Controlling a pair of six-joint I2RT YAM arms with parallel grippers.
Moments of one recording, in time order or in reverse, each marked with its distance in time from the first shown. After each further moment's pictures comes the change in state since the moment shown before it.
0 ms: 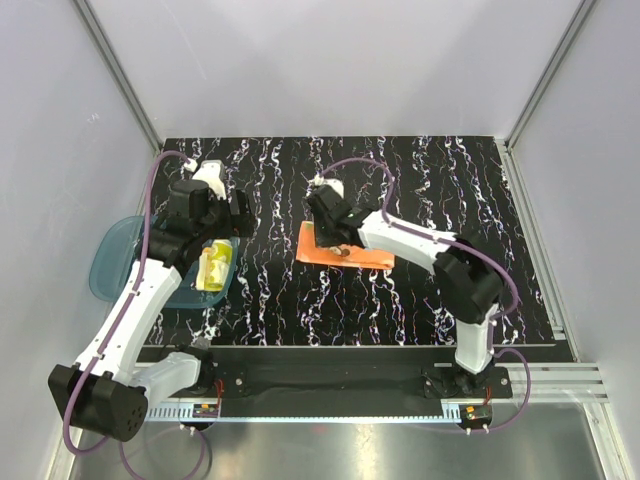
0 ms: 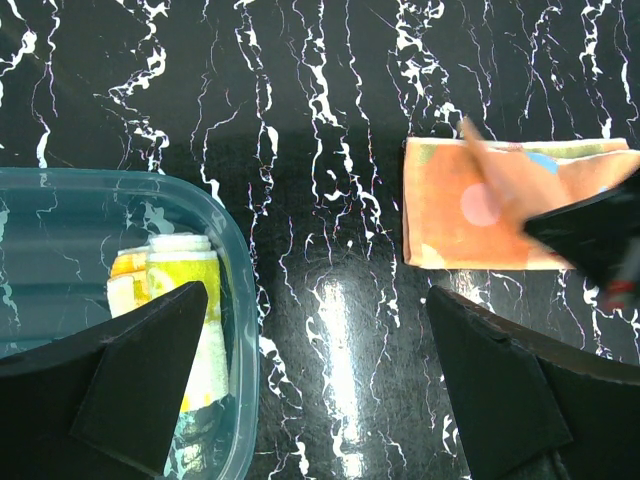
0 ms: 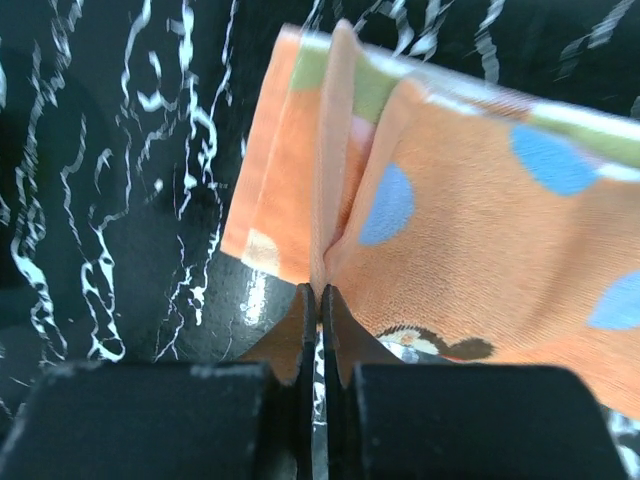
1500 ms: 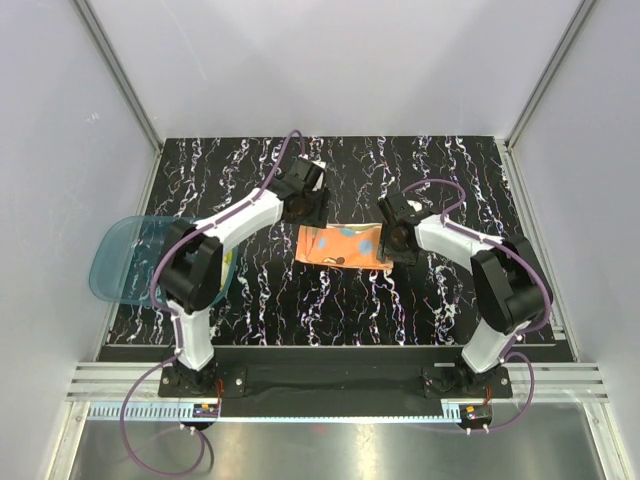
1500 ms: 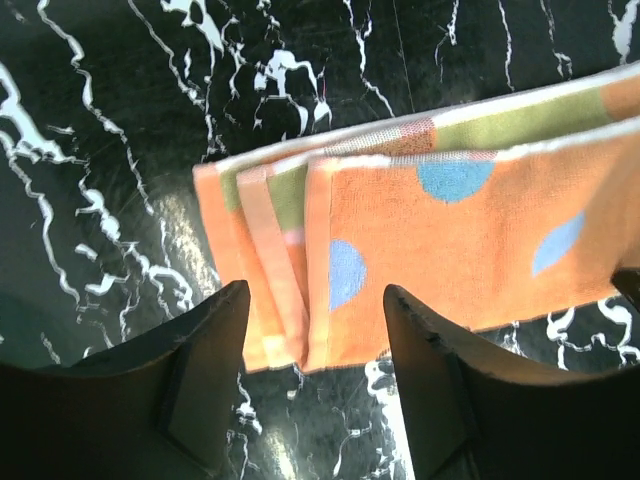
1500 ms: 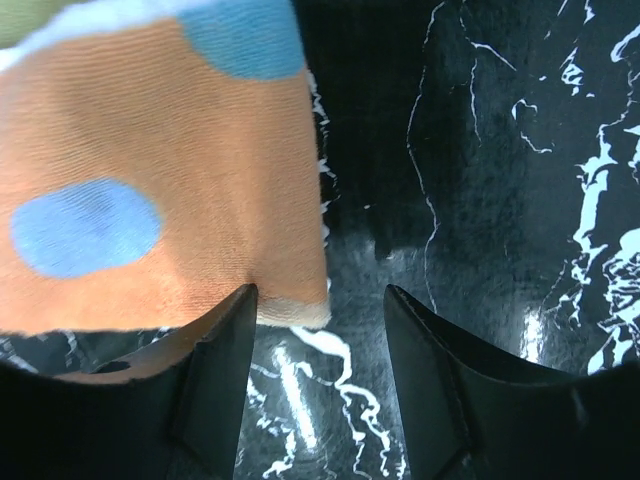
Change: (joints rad) left arm -0.324 0.833 0.477 -0.019 -0.024 -0.114; right arm -0.319 -0.188 -0.380 -0.125 -0.019 0.064
